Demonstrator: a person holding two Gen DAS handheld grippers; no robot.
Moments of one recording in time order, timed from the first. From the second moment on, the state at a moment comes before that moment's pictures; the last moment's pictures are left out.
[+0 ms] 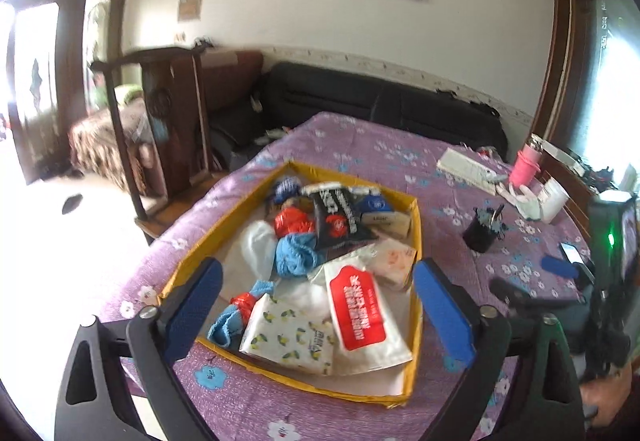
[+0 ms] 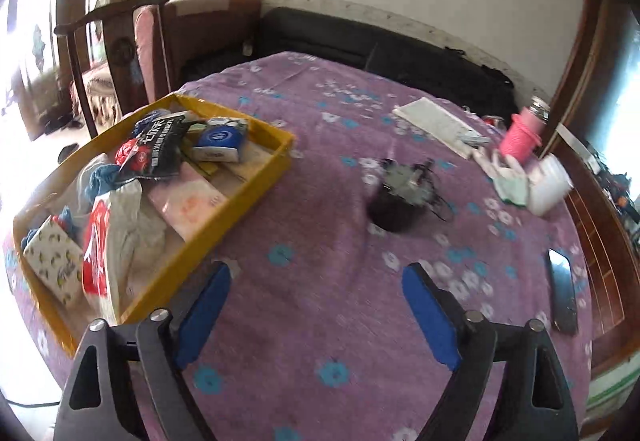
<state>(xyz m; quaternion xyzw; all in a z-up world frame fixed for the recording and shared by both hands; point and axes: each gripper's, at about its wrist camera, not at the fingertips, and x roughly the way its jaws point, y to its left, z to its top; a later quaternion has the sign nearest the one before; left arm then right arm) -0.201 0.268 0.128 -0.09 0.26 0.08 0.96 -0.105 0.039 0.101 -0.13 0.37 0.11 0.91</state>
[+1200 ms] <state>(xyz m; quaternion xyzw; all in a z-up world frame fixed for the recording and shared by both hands) -0.195 0.242 0.101 -0.06 0.28 0.26 0.92 -0.168 0.061 0.074 -0.19 0.32 0.18 0.91</state>
